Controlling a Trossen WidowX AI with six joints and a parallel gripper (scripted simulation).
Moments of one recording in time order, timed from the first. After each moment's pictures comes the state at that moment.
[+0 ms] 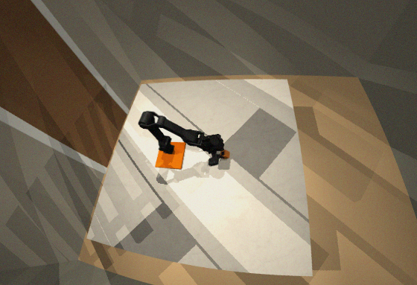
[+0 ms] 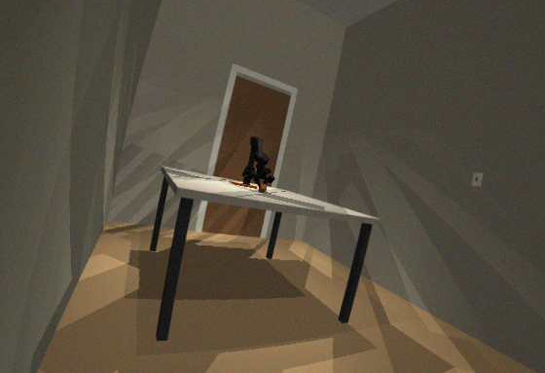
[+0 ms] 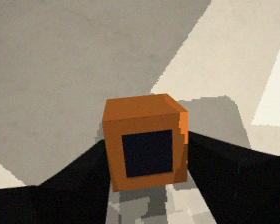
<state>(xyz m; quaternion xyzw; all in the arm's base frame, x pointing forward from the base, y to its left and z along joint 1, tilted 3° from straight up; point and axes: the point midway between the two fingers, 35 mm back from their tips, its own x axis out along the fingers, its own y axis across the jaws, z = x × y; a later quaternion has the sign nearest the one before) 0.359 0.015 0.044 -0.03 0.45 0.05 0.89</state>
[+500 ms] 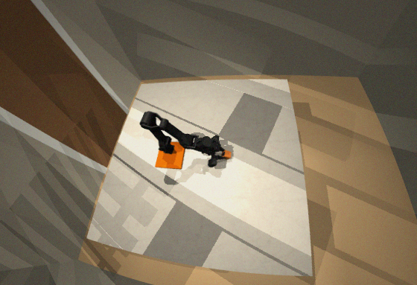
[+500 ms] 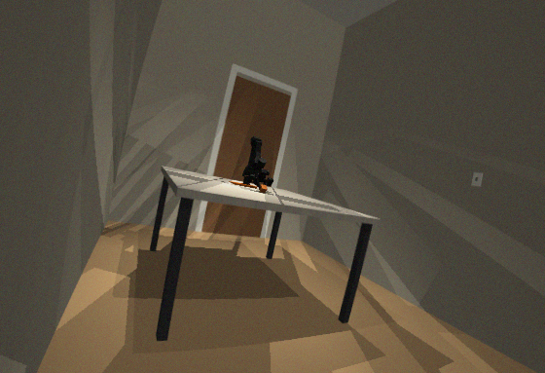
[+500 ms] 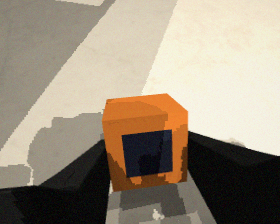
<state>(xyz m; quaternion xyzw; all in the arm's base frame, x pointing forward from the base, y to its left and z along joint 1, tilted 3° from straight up) 0.359 0.015 0.031 -0.03 0.33 0.05 0.94</state>
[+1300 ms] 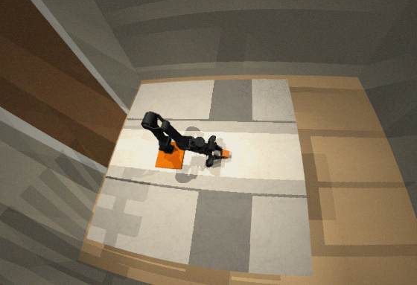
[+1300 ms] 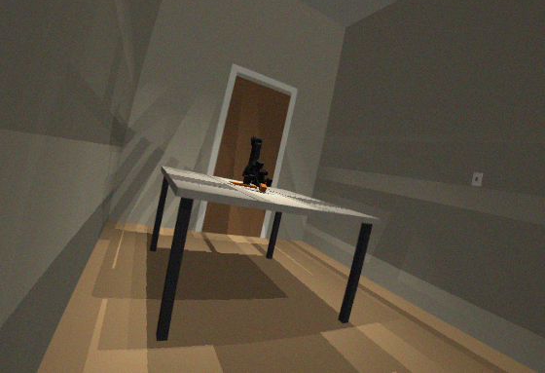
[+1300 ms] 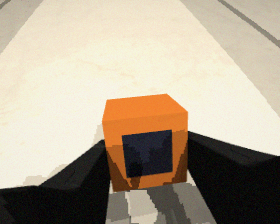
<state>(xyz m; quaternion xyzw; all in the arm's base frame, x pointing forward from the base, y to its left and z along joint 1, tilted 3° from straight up) 0.346 0.014 0.032 -0.02 0.26 0.05 0.96</state>
